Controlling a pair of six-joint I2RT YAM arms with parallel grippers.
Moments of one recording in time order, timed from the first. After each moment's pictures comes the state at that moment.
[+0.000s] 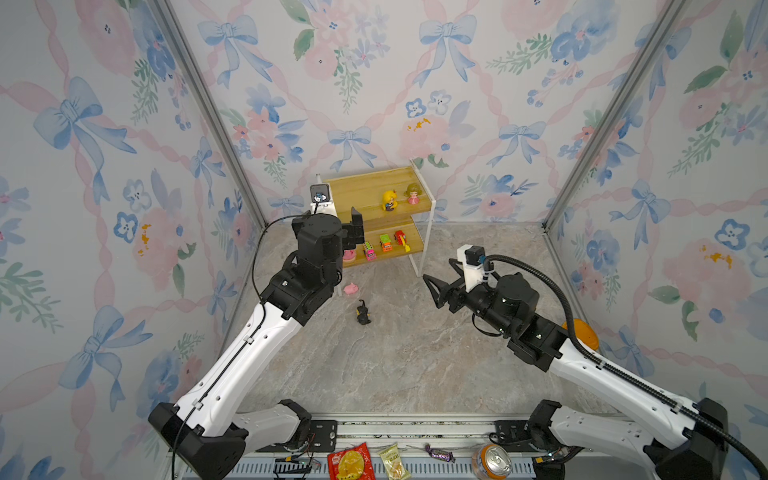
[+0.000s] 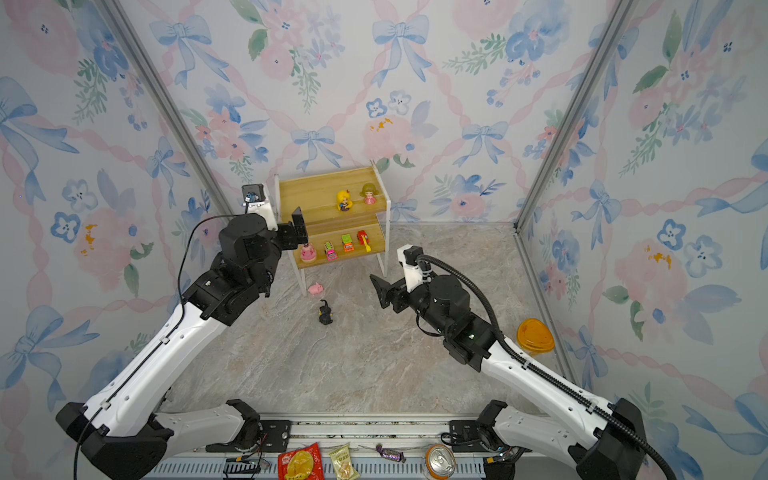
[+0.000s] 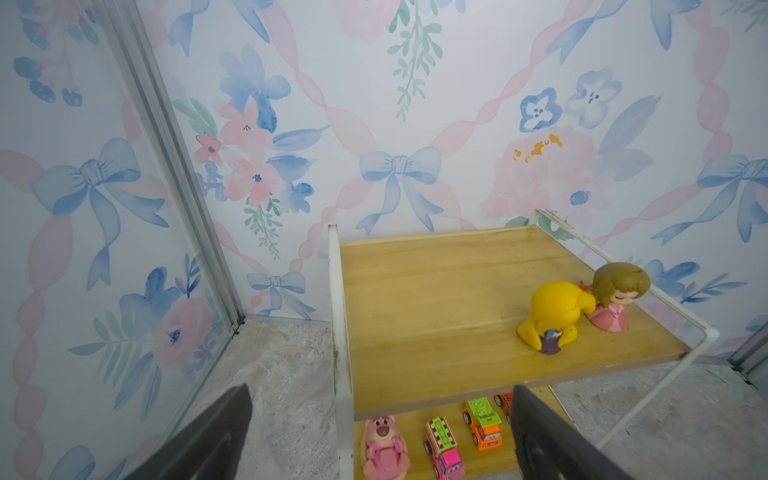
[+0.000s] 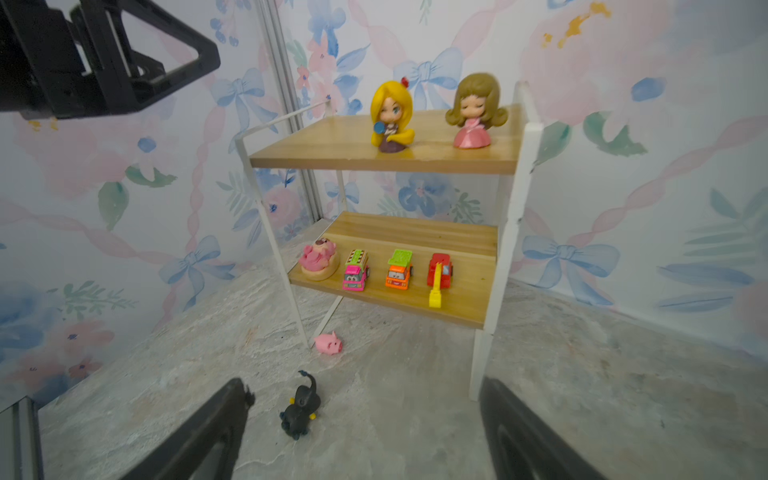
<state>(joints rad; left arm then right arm) -0.56 1.16 1.35 -0.35 -0.64 -0.14 0.85 1.09 0.83 0.12 0.12 0.13</state>
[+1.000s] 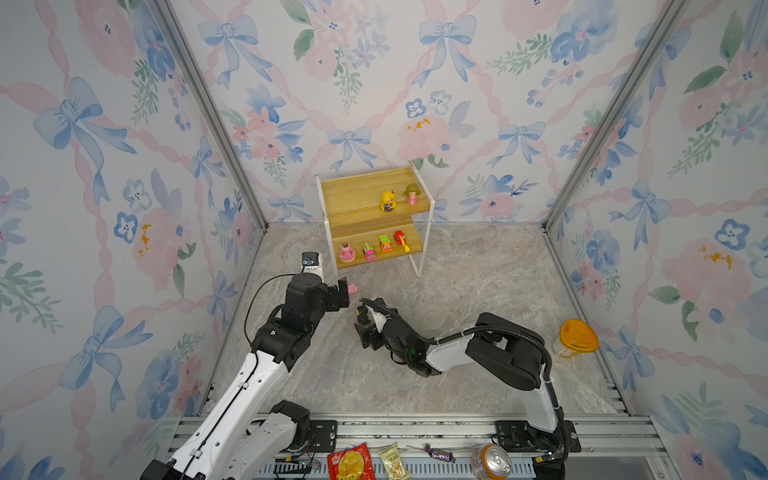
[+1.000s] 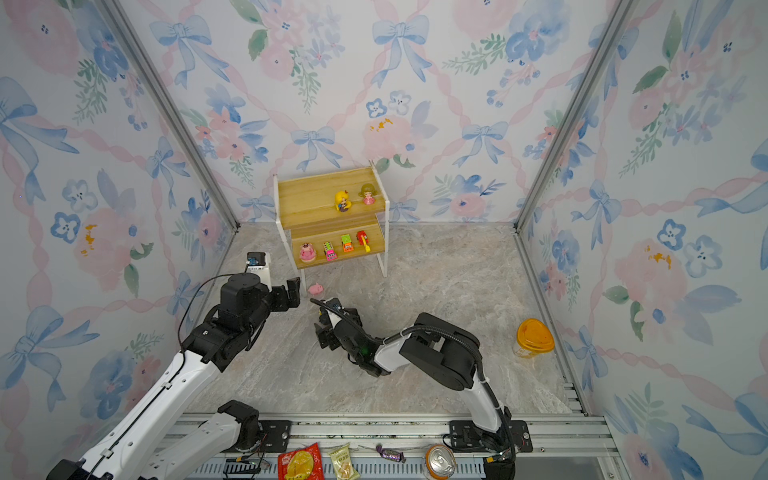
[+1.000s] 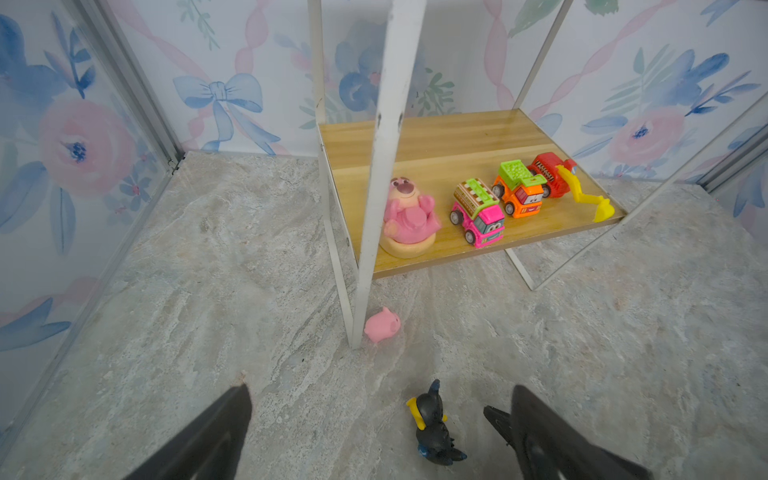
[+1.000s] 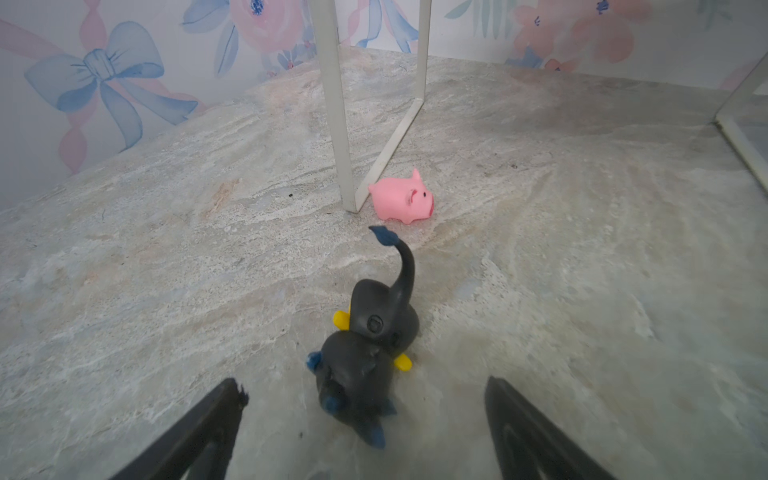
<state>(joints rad) -0.35 0.89 0.81 -0.38 -0.25 -0.24 1.08 2.11 1.00 0.75 0.34 0.24</state>
